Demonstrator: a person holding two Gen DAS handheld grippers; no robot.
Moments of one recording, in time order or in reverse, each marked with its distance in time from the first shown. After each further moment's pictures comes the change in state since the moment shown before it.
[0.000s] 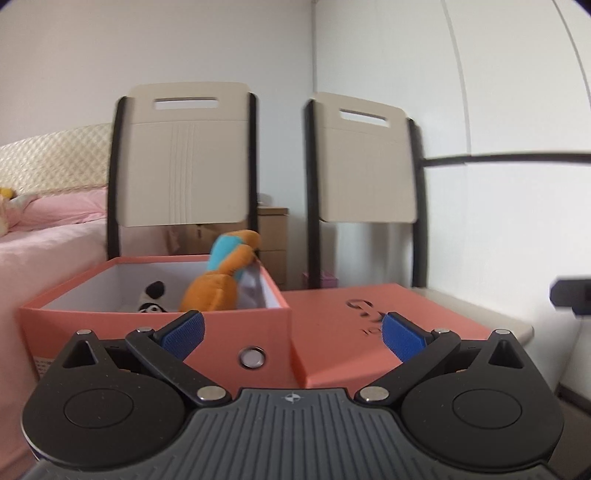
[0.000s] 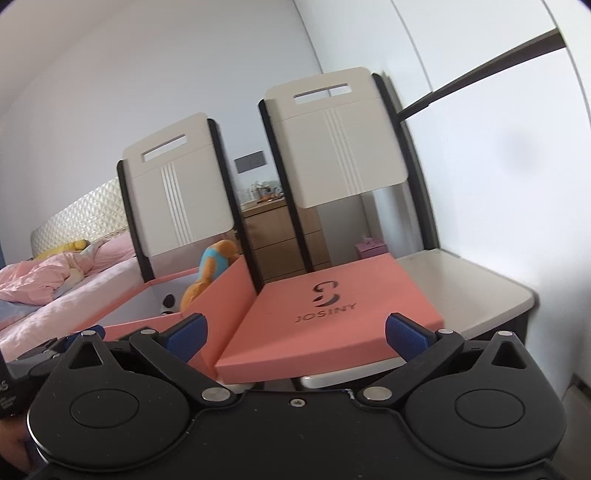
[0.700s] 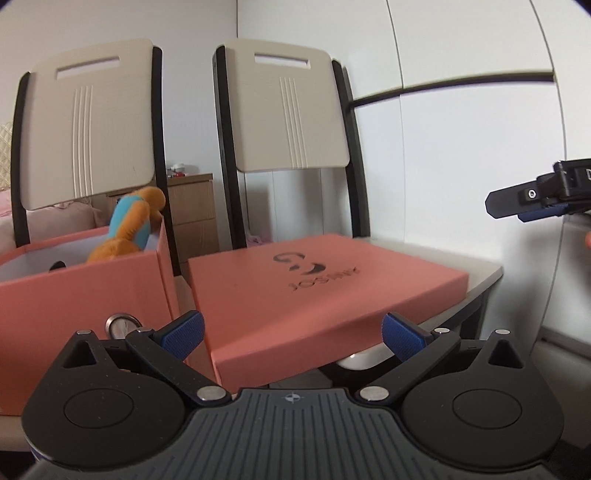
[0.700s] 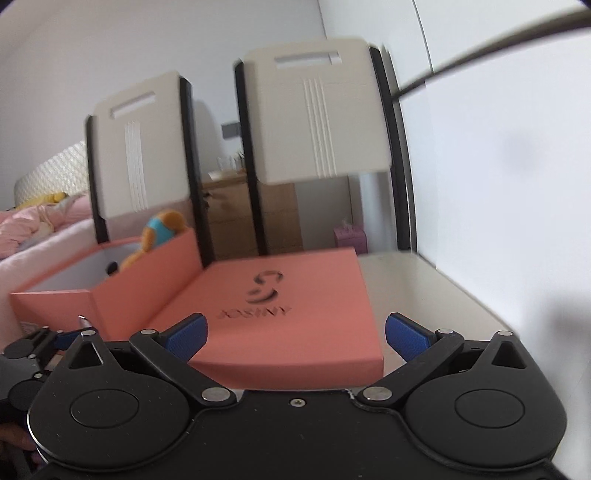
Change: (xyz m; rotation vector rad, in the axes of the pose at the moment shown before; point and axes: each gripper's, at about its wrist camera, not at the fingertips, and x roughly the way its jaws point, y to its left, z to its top) left arm 0.090 -0.038 -0.055 0.106 0.096 -0.180; right arm 0.087 -0.072 0.014 -0.108 0.124 -0.038
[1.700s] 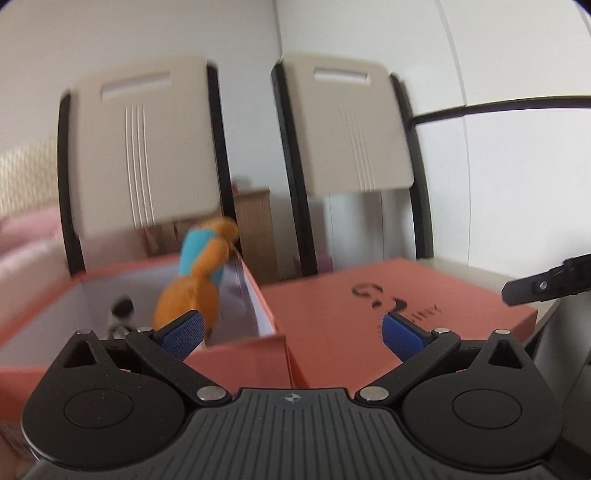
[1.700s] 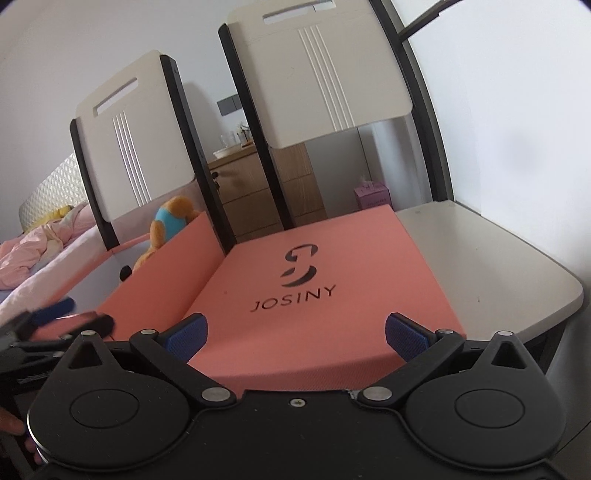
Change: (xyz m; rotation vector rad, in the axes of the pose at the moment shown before) left arm -0.008 0.053 0.054 -0.033 0.003 0.145; right arm 0.051 0.025 0.009 0.140 0.085 0.075
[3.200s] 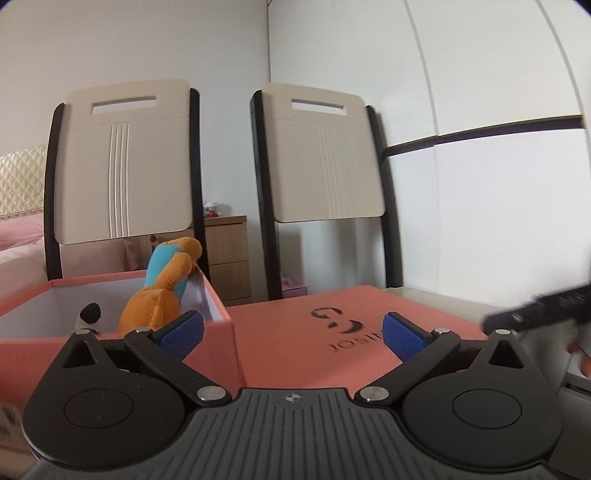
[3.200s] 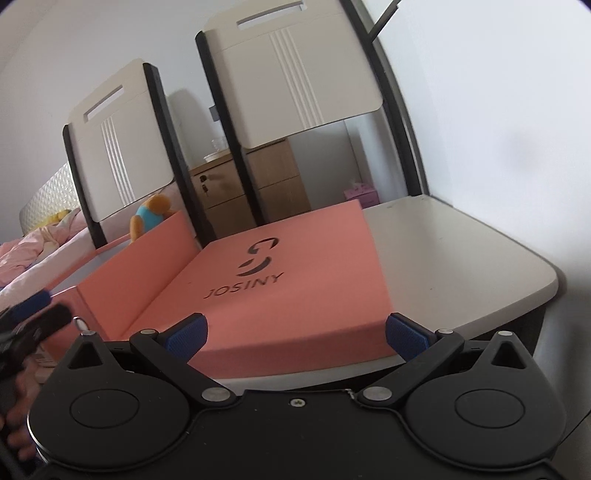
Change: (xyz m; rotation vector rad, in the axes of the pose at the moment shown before) left arm -0.020 -0.044 -0.040 0.012 -0.154 -0.056; right arm -0.003 -0.064 -0.024 0.007 -0.030 -0.001
